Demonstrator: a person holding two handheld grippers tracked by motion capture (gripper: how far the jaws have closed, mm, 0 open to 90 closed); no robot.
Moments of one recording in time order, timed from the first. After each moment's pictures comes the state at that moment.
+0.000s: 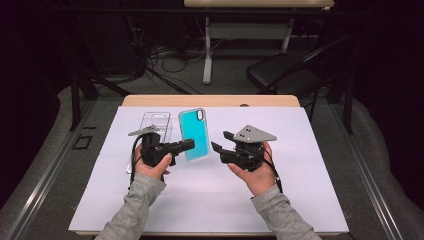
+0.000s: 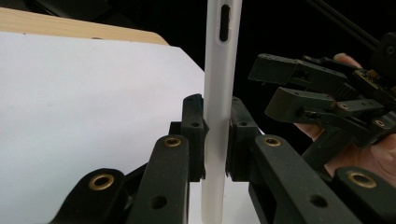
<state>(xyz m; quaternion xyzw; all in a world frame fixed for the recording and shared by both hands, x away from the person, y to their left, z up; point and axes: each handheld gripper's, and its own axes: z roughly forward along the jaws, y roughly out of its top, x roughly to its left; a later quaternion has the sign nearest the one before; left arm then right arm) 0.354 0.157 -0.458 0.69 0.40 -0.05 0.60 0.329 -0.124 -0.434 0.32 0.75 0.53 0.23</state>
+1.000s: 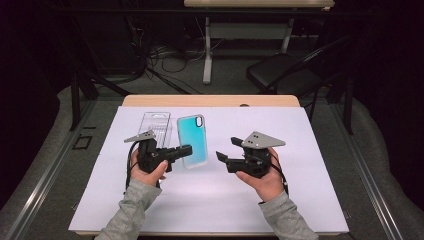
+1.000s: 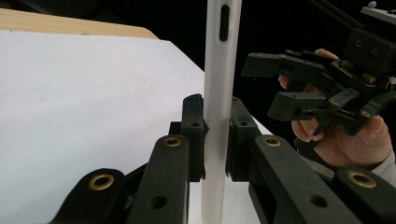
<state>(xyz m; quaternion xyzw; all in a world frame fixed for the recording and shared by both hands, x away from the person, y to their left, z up) 0.342 0.164 -0.465 0.70 0.37 -0.05 0.61 0.319 -0.144 -0.444 0.32 0.76 0.54 0.20</state>
